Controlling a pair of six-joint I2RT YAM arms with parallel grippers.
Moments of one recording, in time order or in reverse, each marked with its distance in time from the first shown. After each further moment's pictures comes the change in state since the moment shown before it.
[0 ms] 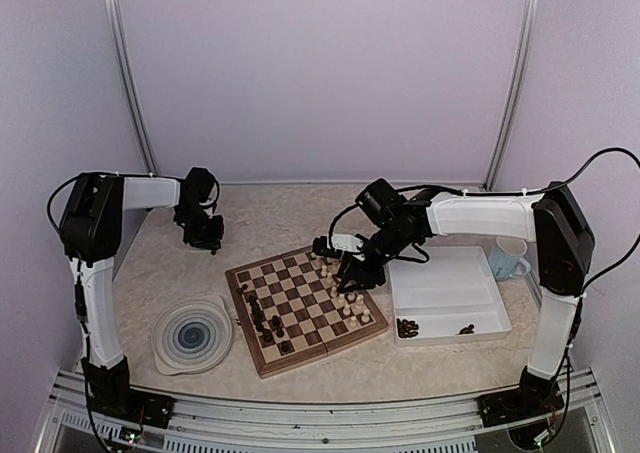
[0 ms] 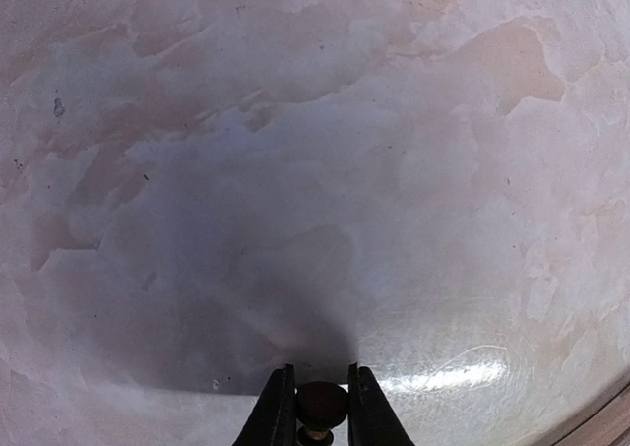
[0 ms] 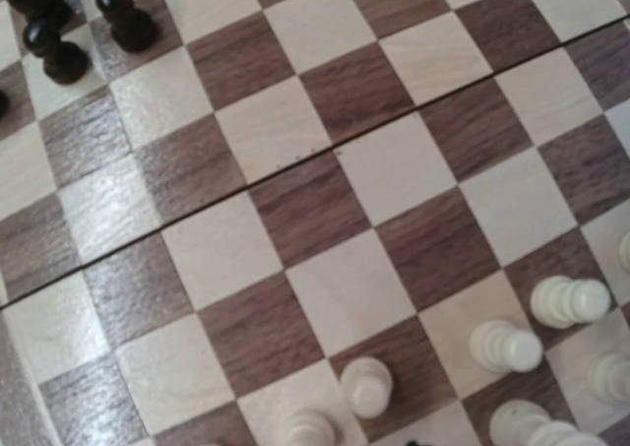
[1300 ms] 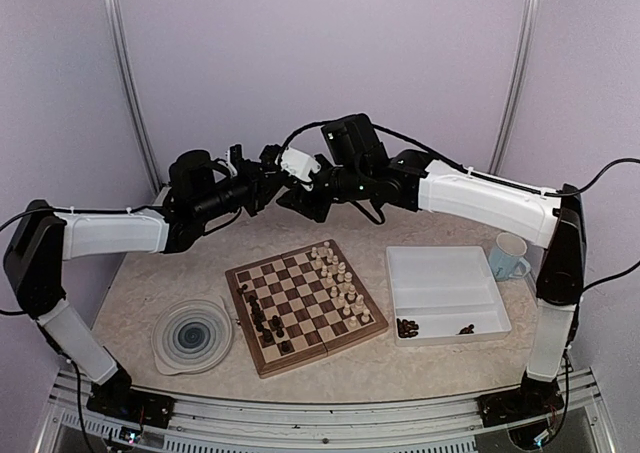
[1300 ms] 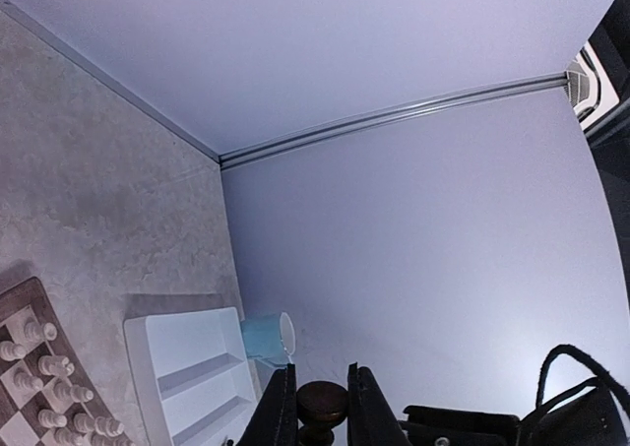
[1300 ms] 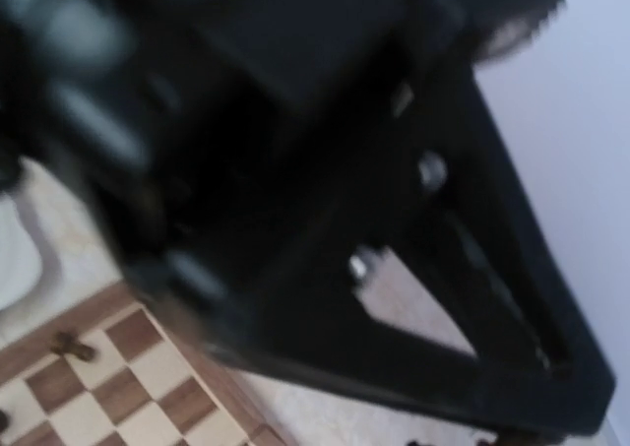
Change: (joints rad) left arm -0.353 -0.498 -0.493 1.226 0.308 -0.954; right arm 0.165 0.011 0.406 0.239 0.373 0.226
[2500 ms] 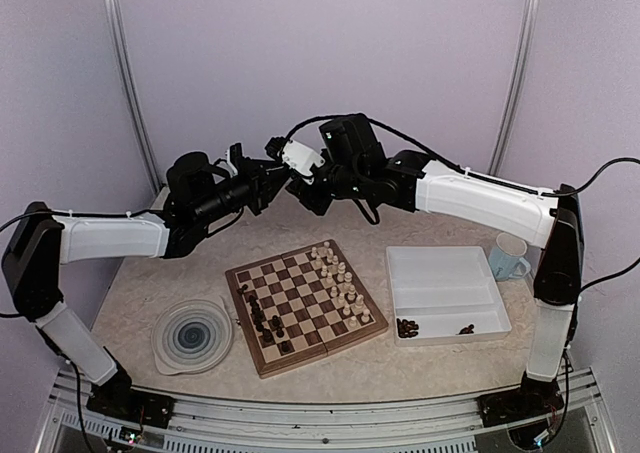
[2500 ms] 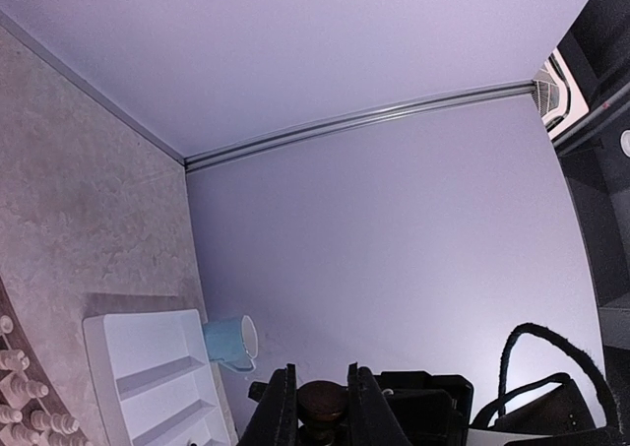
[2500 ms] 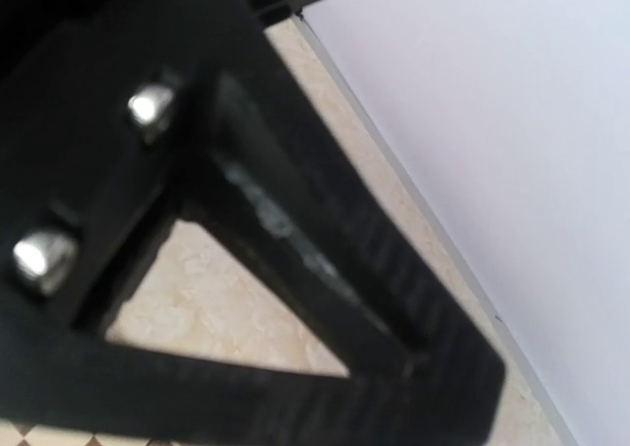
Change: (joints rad) left arm -0.036 -0.018 -0.029 0.096 -0.035 -0.081; right arm 0.007 0.019 0.011 0.027 0.208 0.035
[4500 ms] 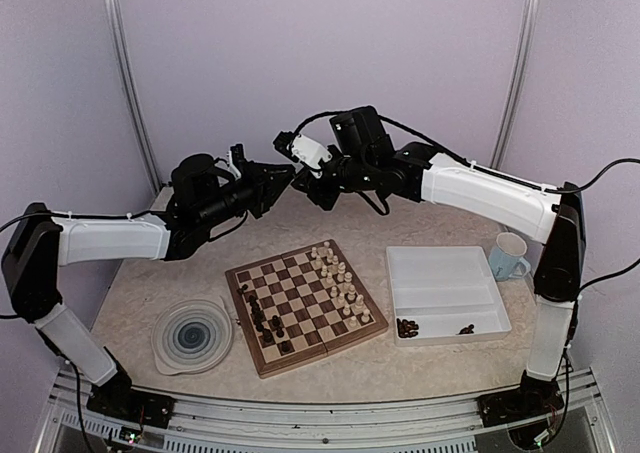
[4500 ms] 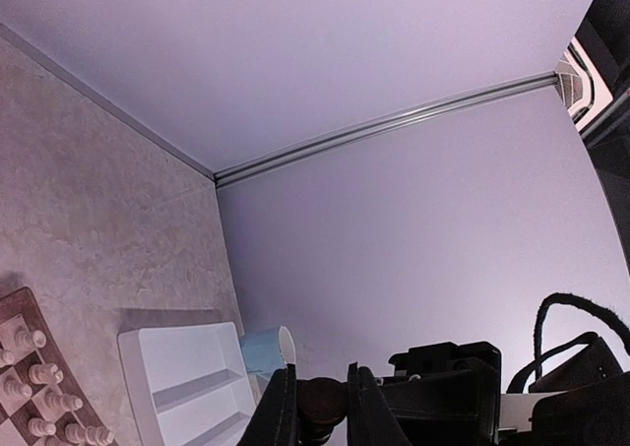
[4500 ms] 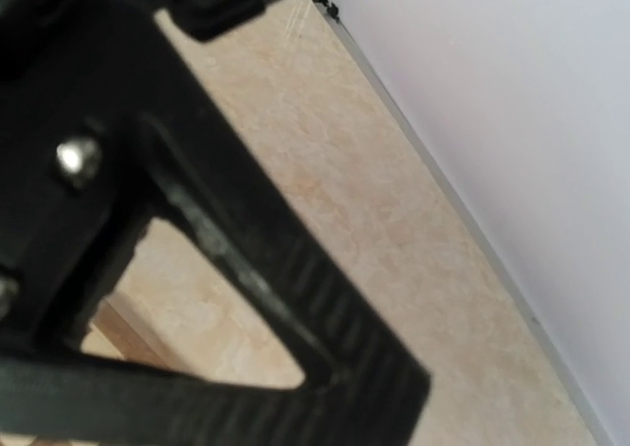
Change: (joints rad) left arm -0.033 -0.007 0.000 -0.056 -0.074 0.107; right arm -0.050 -0.003 0.024 -0.047 -0.133 0.007
